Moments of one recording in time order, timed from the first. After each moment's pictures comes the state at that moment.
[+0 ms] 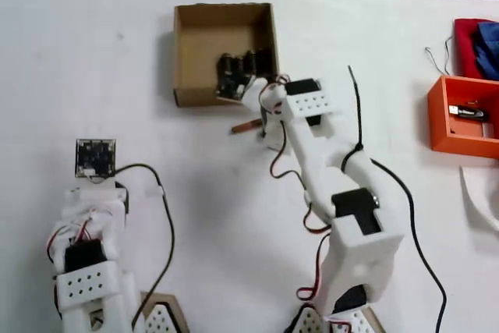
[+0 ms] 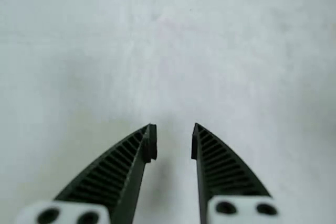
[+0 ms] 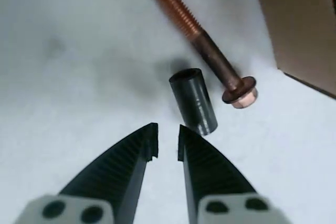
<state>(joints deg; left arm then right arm) -25.8 -76.4 93.1 38.7 -15.2 -17.4 18.8 4.7 64.6 56.3</state>
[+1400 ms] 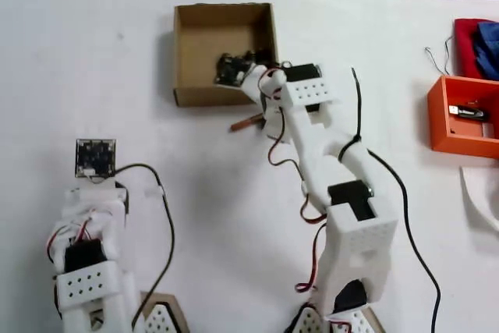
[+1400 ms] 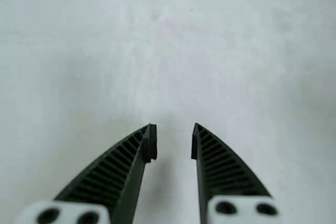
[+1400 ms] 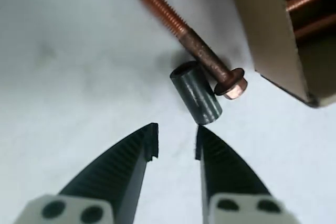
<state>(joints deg) -25.8 -76.4 93.1 38.7 -15.2 -17.0 23.5 -7.1 71.9 56.3</state>
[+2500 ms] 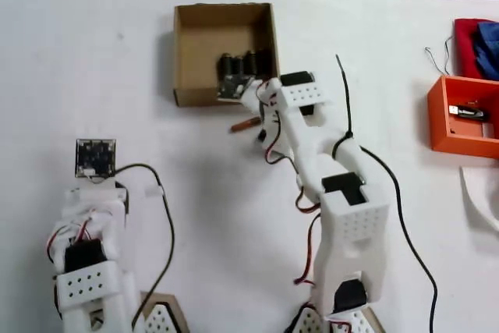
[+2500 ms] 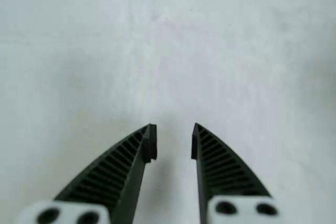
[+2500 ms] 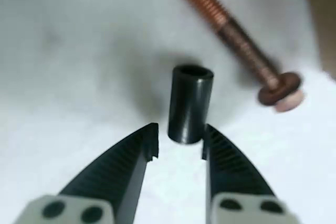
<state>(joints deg) -25.8 -76.4 93.1 38.7 -15.2 -17.1 29.1 -7.1 76.3 56.4</state>
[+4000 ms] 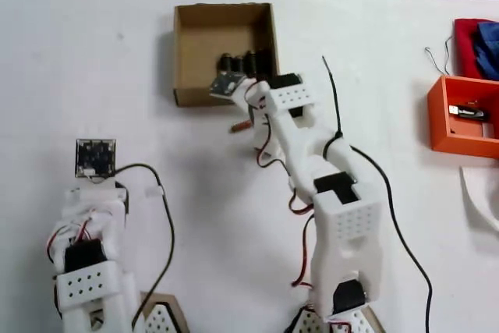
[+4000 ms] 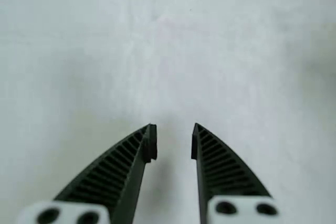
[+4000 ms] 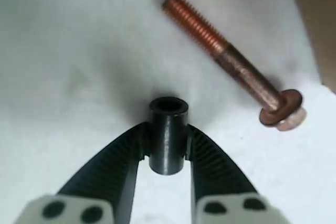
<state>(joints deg) -25.8 -76.4 93.1 38.7 -15.2 -20.0 32.3 -8.1 73.0 47.4</state>
